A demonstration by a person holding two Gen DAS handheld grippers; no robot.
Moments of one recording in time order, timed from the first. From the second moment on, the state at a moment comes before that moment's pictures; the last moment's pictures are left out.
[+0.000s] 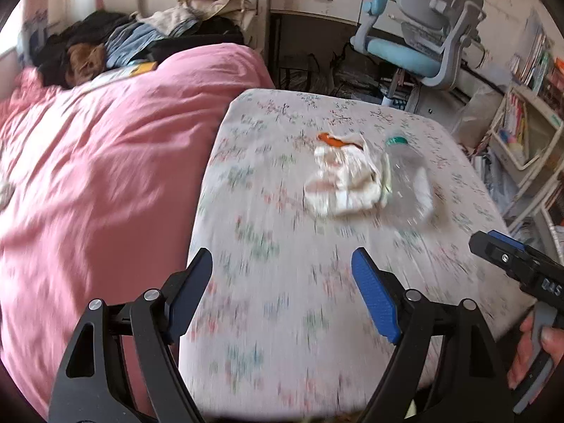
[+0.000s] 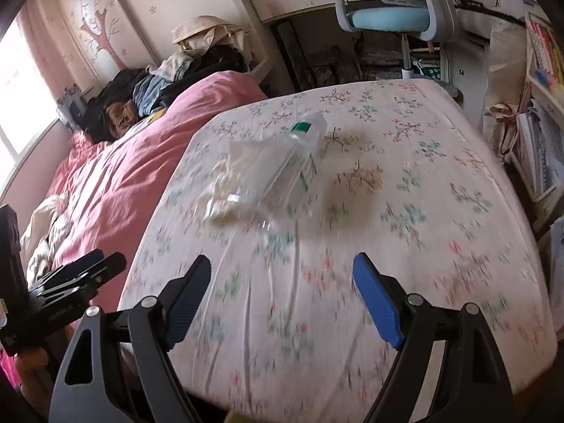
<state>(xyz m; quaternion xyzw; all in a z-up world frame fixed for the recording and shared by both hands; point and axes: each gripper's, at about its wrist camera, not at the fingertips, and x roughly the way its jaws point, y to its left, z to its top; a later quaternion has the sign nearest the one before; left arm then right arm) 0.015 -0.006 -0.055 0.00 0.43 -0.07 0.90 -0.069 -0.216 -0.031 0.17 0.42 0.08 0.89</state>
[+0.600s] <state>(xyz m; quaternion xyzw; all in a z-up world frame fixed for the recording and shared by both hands) 0.131 -0.091 -0.094 0.13 0.43 -0.14 0.88 0.041 -0.217 -0.068 0.28 0.45 0.12 0.84</state>
